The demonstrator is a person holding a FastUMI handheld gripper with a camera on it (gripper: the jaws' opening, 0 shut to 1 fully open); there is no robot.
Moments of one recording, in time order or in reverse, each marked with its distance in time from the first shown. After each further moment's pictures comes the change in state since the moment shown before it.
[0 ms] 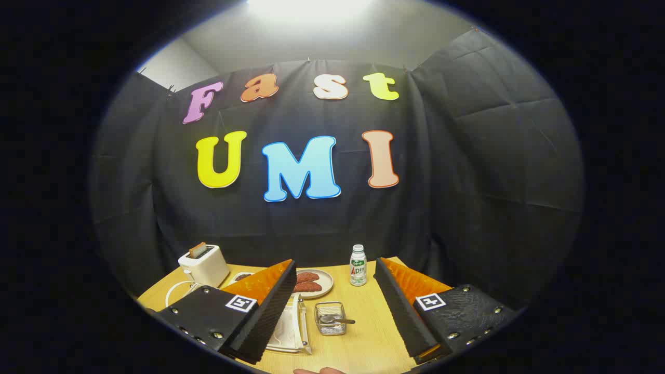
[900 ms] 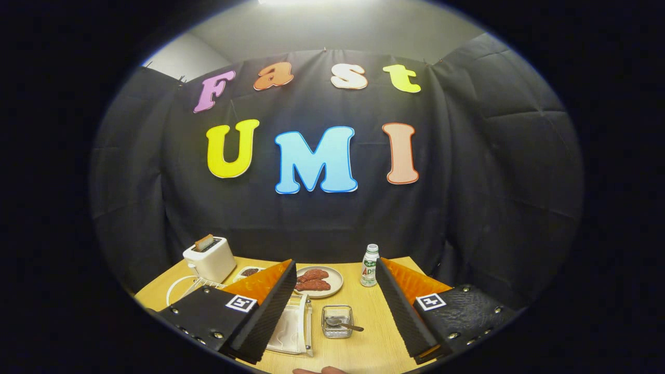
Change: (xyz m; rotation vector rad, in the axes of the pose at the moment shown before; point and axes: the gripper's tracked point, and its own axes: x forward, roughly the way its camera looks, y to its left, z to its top) arm 0.026 0.014 0.003 -0.041 0.075 0.067
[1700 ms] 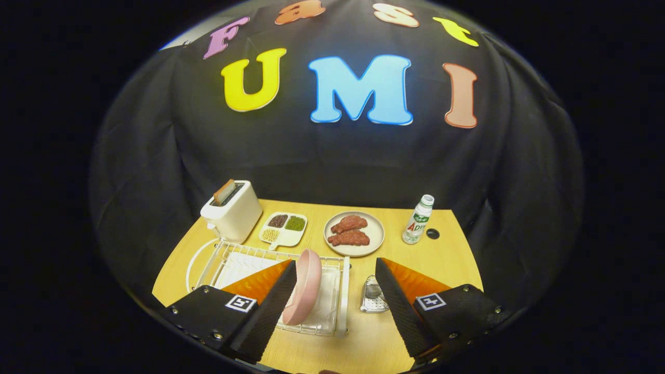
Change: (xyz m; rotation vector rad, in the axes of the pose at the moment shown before) arm 0.074 0.098 -0.051 -0.100 0.494 0.160
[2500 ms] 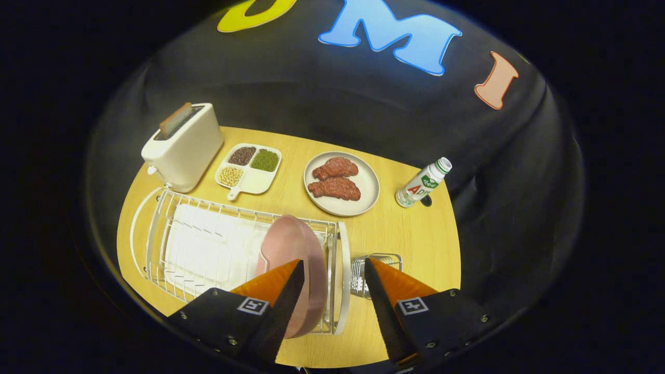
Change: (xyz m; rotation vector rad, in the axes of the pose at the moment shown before) arm 0.089 0.008 -0.052 -0.128 0.406 -0.246
